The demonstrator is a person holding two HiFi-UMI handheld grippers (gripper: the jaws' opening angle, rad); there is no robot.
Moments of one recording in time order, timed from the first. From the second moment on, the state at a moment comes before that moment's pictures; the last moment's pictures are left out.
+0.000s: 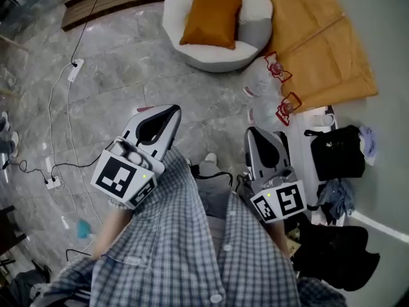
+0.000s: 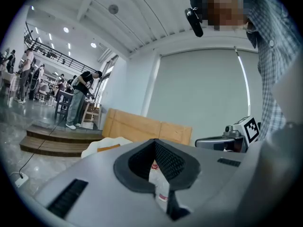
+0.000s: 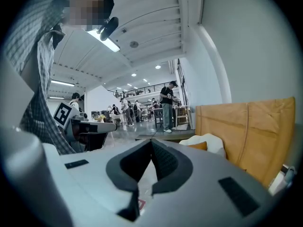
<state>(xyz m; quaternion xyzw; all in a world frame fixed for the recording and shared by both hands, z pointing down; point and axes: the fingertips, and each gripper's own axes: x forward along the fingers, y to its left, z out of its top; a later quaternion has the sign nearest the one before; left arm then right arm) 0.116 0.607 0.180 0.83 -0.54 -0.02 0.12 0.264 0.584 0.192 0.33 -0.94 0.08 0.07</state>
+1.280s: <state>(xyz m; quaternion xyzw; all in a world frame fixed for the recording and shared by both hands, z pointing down) 0.066 0.536 0.182 0.78 -0.62 -0.03 0.12 0.209 0.493 0.207 0.24 -0.97 0.07 0.08</state>
